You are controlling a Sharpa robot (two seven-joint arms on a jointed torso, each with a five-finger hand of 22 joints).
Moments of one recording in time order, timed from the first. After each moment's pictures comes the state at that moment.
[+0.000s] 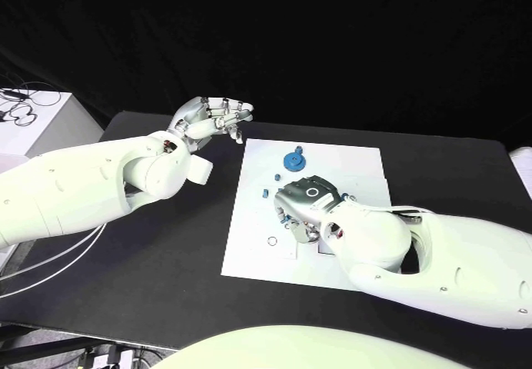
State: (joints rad) left arm 1.23 -0.91 -0.04 1.48 -0.15 -0.22 0.44; left_hand 1.31 -0.19 0.49 0.10 0.23 0.82 0.21 0.23 0.29 0.82 0.15 0.56 0.17 1.00 0.08 1.15 0.44 0.17 0.89 0.17 0.92 0.72; right arm 1.19 -0.65 -0.16 1.85 -1.95 -0.10 -0.57; right_hand 1.36 -0.17 0.67 -0.05 0.11 1.12 0.12 0.23 0.41 1.29 0.09 0.06 0.13 1.47 -0.03 1.44 1.31 0.12 1.34 0.07 1.14 1.07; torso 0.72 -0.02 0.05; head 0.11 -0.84
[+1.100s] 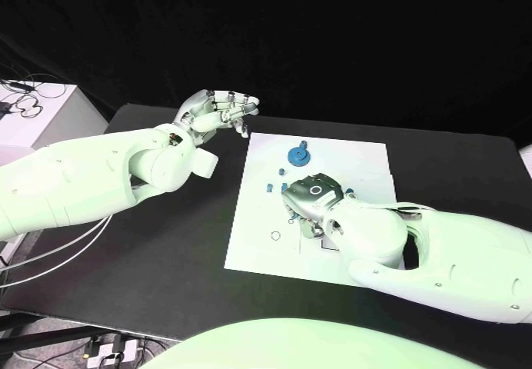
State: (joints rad) left arm 1.23 -0.90 -0.04 1.47 -0.15 -0.22 0.44; left_hand 1.31 -0.19 0.49 0.10 0.23 0.82 0.21 0.23 0.29 0.81 0.15 0.56 0.17 1.00 0.08 1.15 0.44 0.17 0.89 0.17 0.92 0.71; right arm 1.19 -0.63 -0.18 1.81 -1.99 -0.04 -0.59; right_hand 1.36 -0.17 0.67 -0.05 0.11 1.11 0.11 0.23 0.42 1.29 0.09 0.06 0.13 1.47 -0.03 1.44 1.31 0.12 1.34 0.07 1.14 1.07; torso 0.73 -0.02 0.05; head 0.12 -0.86
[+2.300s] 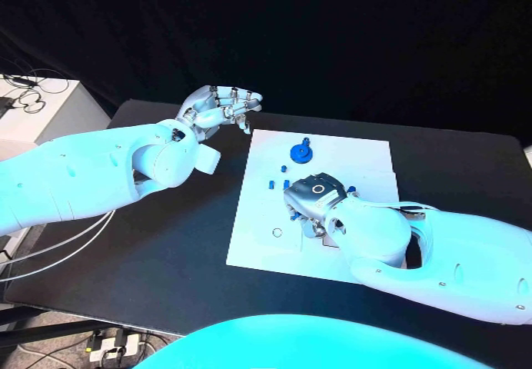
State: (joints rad) left arm 1.23 -0.90 -0.04 1.47 -0.15 -0.22 0.43; left_hand 1.31 -0.19 0.49 0.10 0.23 0.82 0.21 0.23 0.29 0.82 0.15 0.56 0.17 1.00 0.08 1.15 0.44 0.17 0.89 0.17 0.92 0.71; right arm 1.19 -0.63 -0.18 1.82 -1.96 -0.04 -0.59; right_hand 1.36 -0.17 0.67 -0.06 0.11 1.12 0.12 0.23 0.42 1.29 0.09 0.06 0.13 1.47 -0.03 1.44 1.31 0.12 1.34 0.07 1.14 1.07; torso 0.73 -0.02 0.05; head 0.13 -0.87
